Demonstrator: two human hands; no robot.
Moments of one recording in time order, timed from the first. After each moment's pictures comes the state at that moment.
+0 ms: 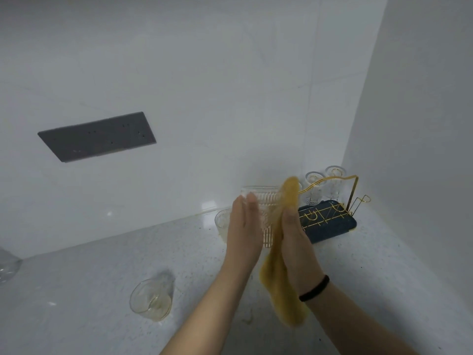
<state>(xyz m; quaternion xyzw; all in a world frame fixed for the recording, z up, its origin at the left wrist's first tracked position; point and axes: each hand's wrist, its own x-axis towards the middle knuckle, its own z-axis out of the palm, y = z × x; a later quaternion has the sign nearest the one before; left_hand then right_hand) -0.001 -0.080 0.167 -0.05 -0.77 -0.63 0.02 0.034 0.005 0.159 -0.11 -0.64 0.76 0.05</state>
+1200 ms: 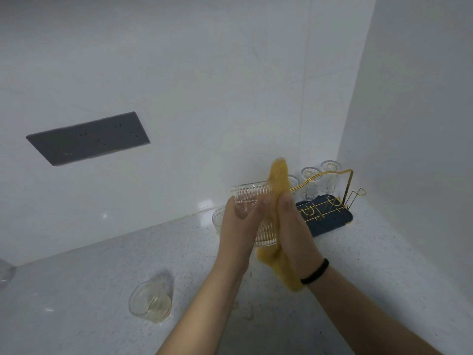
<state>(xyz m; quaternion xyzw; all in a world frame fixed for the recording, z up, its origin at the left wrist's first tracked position) -0.006 -0.090 0.168 -0.06 -0.71 -0.70 -0.03 0.021 0.007 0.171 -0.04 -0.63 0.77 0.09</state>
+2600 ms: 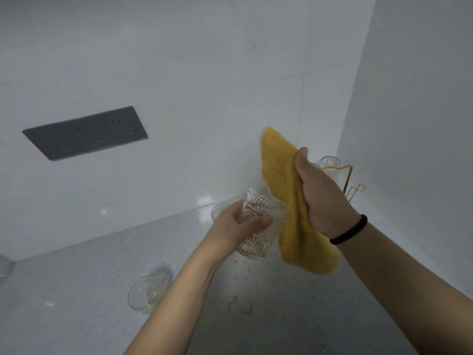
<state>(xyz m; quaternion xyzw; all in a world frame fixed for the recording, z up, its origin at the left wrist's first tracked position) -0.012 -0.119 0.174 -0.16 -0.70 -0.66 -0.20 0.004 0.049 0.220 -0.09 -0.69 0.72 0.02</state>
